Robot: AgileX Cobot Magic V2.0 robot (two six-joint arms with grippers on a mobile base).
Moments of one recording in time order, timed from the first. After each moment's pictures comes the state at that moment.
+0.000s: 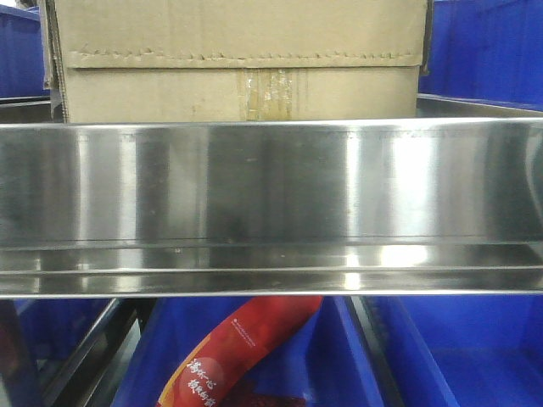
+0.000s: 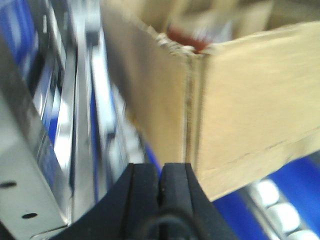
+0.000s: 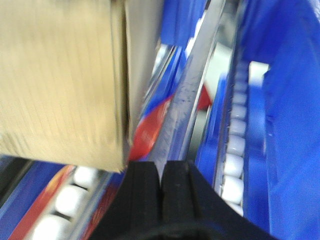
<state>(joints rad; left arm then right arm) -0.31 0.74 -0.79 0.19 0.43 -0.16 0.27 0.91 -0.78 0.15 0.35 -0.15</state>
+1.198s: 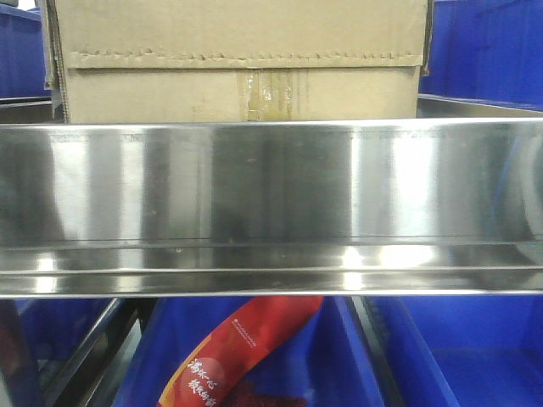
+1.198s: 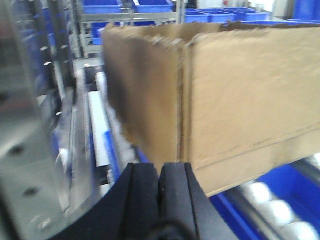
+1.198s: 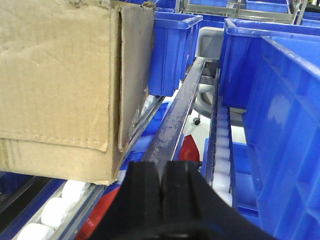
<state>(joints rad) -0.28 0.51 -0.53 0.16 0.24 -0.15 0.27 0.74 -0.50 0.15 0.01 -0.15</state>
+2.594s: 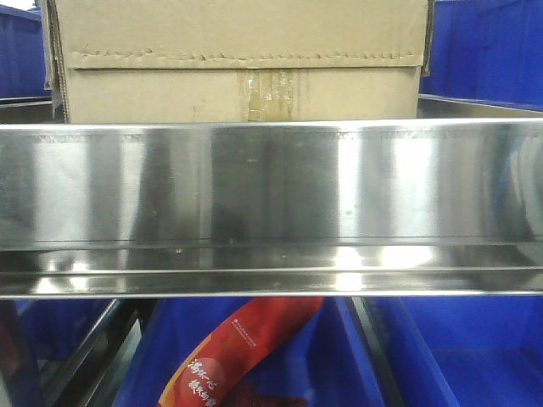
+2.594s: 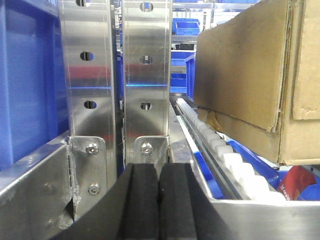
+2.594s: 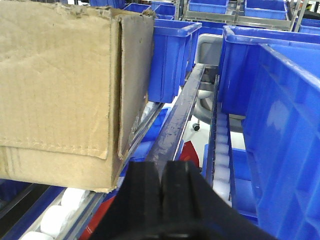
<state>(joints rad) 0.02 0.01 0.00 0.05 0.00 -0.03 0.27 0.74 -0.50 0.15 -0.01 -0.15</state>
